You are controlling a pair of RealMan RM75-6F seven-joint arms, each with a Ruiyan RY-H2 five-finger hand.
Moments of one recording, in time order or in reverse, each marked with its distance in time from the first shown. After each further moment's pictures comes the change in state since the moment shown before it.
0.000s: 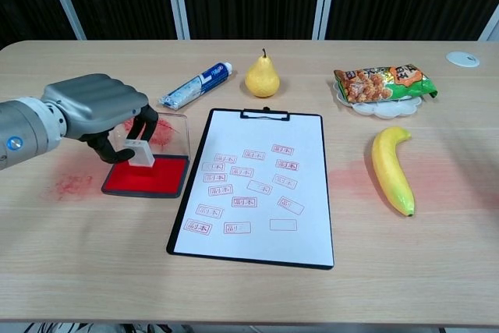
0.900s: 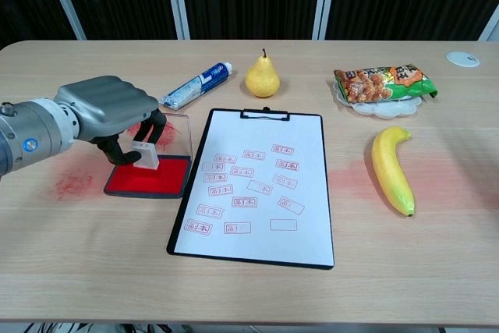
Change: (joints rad) left arm -0.063 -0.008 0.034 -0.028 -0.066 0.038 0.041; right arm 0.000 0.005 0.005 -0.008 0.010 -0.008 0.012
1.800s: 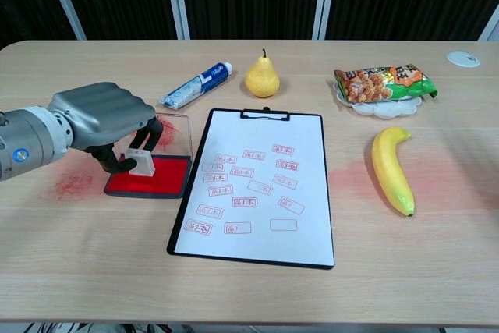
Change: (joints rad) left arm -0.007 0.003 0.056 -0.019 -0.009 0.022 0.010; right arm -0.001 0.003 0.000 -0.004 0.001 -0.004 0.003
